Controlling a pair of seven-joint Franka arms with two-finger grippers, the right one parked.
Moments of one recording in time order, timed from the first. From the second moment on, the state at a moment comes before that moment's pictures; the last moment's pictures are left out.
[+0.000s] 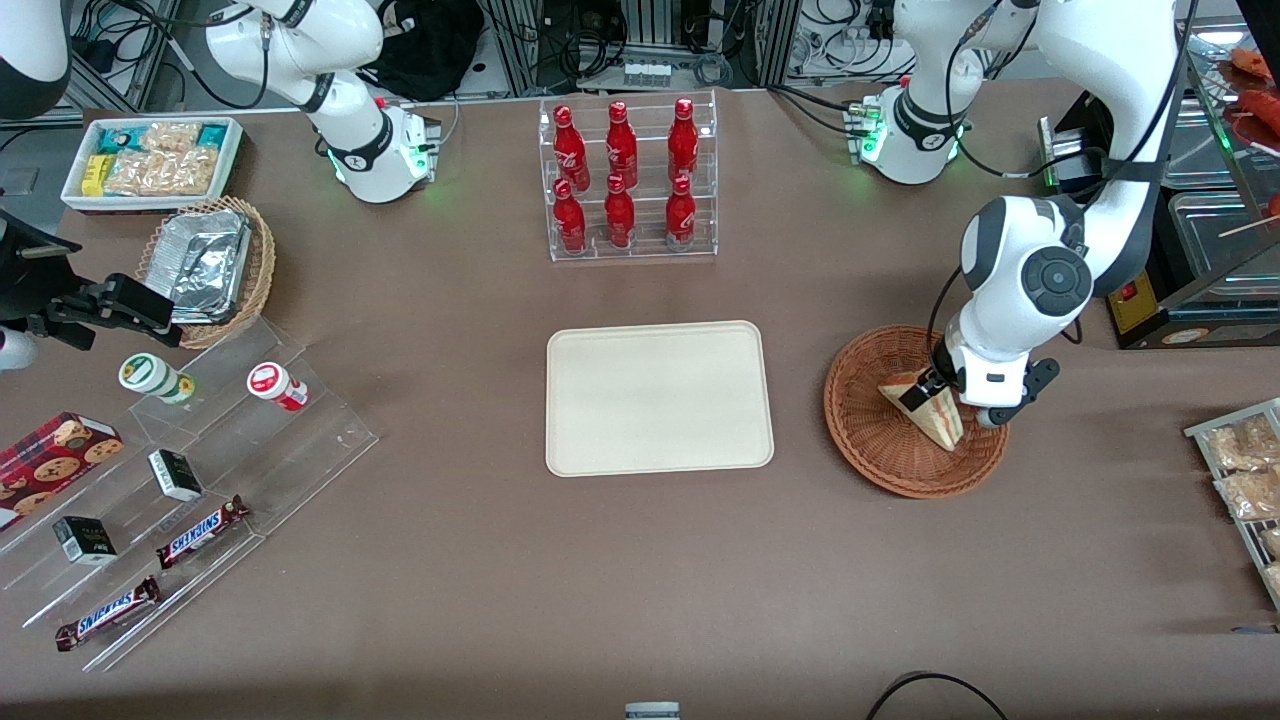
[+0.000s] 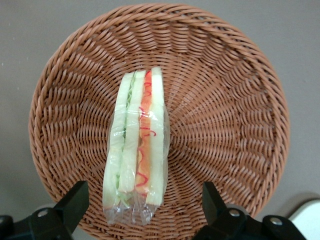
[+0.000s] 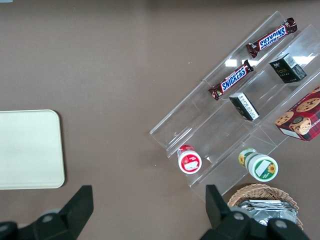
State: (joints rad) arm -0.15 0.19 -0.03 -2.22 0.01 2.37 -0.90
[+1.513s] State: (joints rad) arm -0.18 0.24 -0.04 -2.09 0.01 2.14 -0.95
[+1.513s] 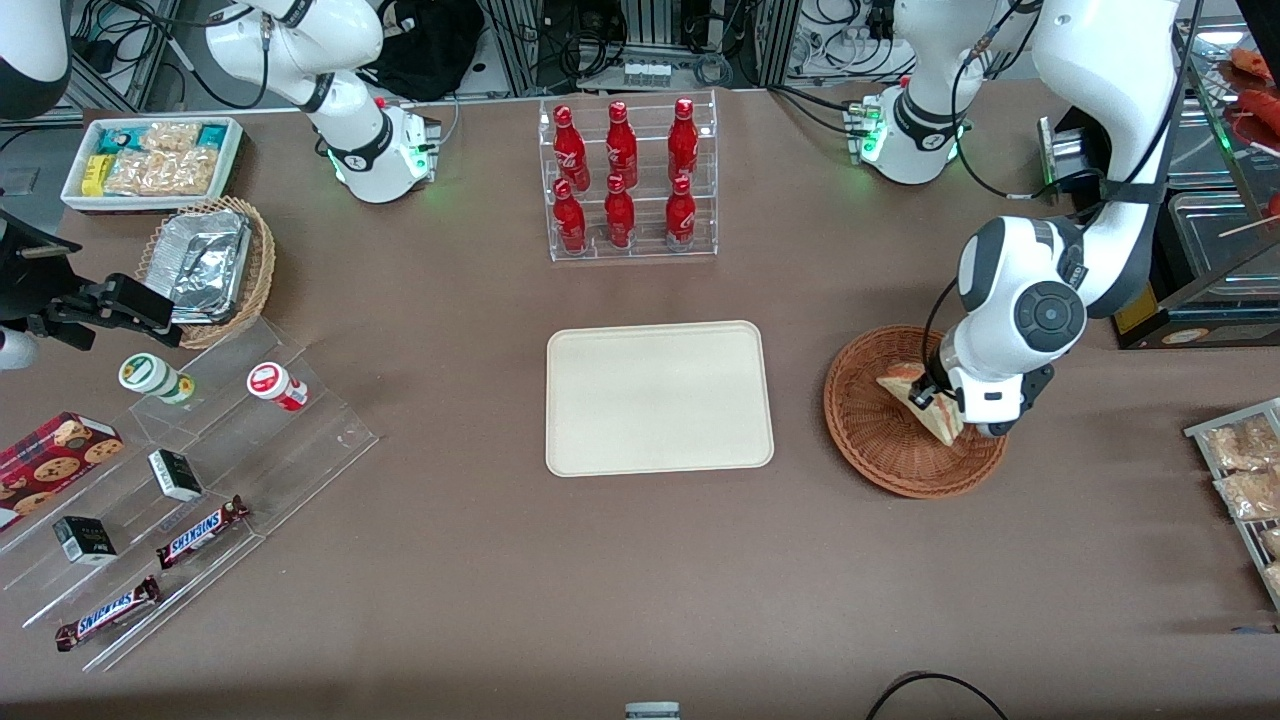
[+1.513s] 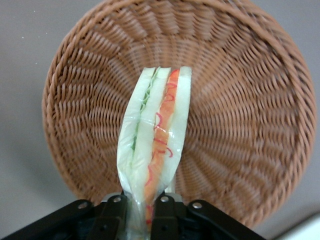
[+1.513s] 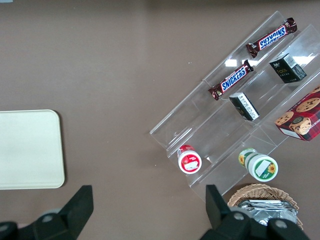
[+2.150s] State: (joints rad) arm -0.49 0.32 -0.07 -1.83 0.01 1.94 -0.85
